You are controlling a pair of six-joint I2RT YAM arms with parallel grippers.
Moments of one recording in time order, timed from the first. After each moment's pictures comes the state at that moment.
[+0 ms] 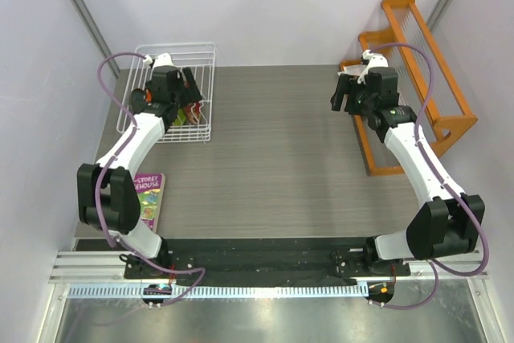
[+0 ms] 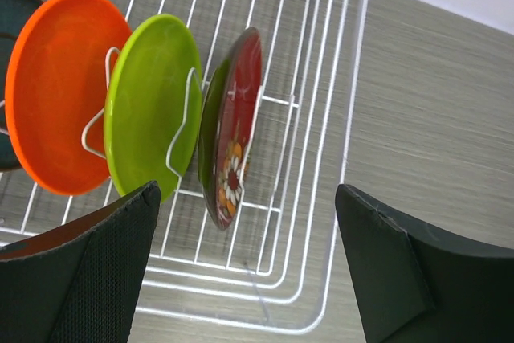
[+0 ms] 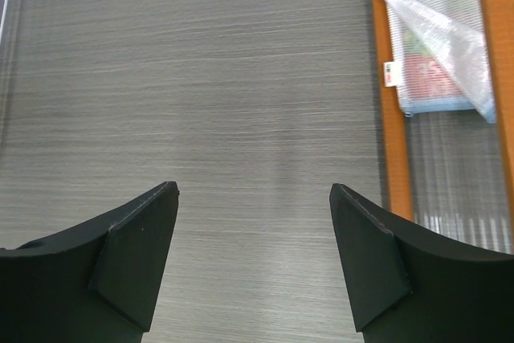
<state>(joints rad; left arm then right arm) -0.17 1.60 1.29 -0.20 -0.22 -0.37 0.13 1.37 1.23 -0.36 -0.01 0.20</state>
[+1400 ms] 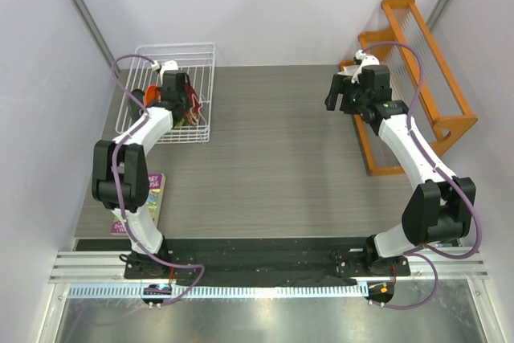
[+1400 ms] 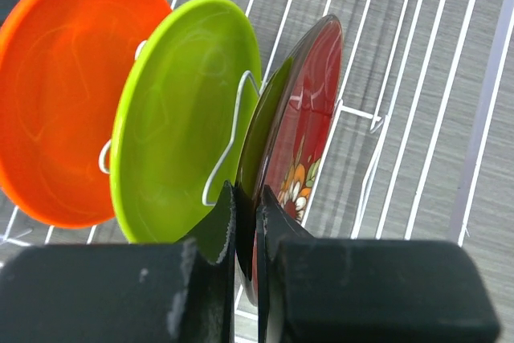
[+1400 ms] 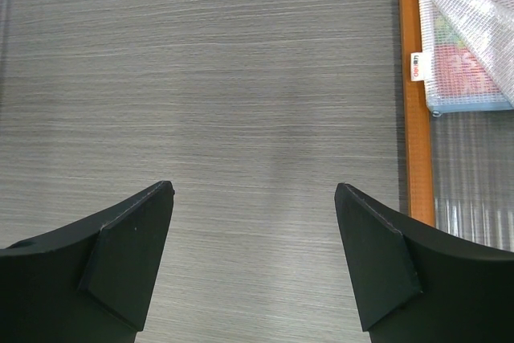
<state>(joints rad) -0.15 1.81 1.34 -0.14 -0.35 -0.31 0.13 1.48 1.27 -0.36 -0.05 0.20</state>
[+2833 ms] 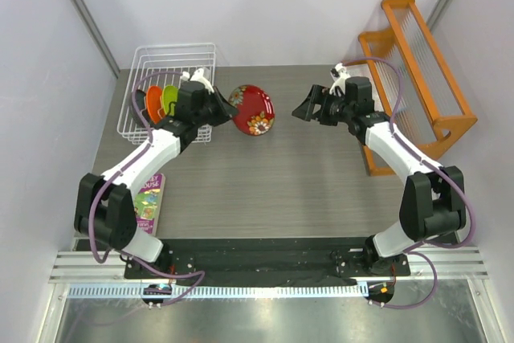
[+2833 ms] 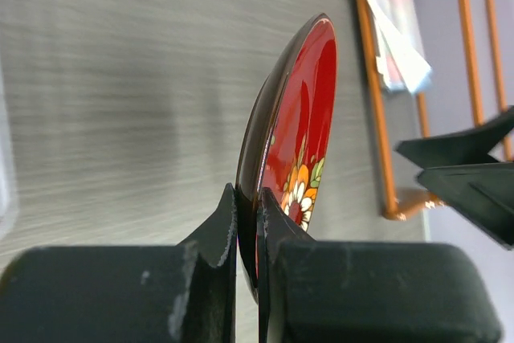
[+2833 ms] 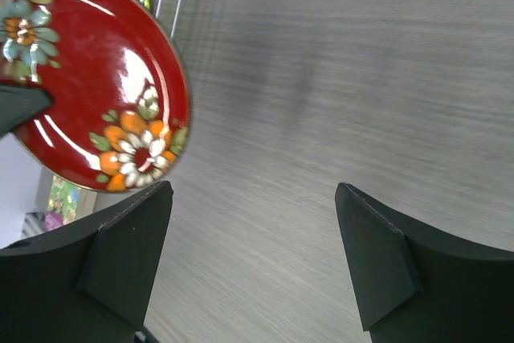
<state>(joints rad) -0.38 1.50 1.16 -0.09 0.14 -0.68 0.20 1.52 1.14 -0.14 -0.45 0.43</state>
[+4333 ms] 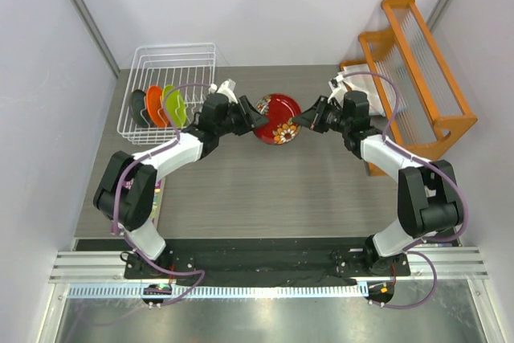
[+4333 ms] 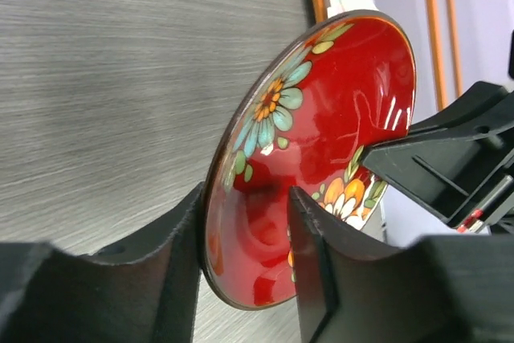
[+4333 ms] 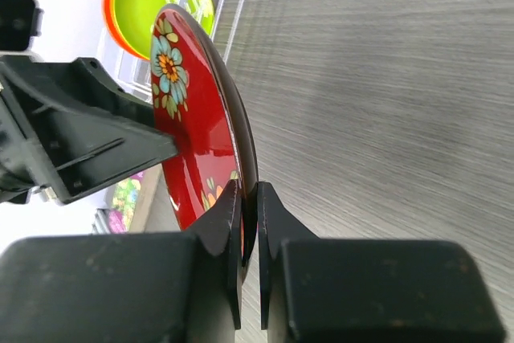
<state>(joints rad) -0.50 1.69 1.08 0.22 0.25 -0.83 0.21 1.55 0.92 0.29 -0.58 0.64</state>
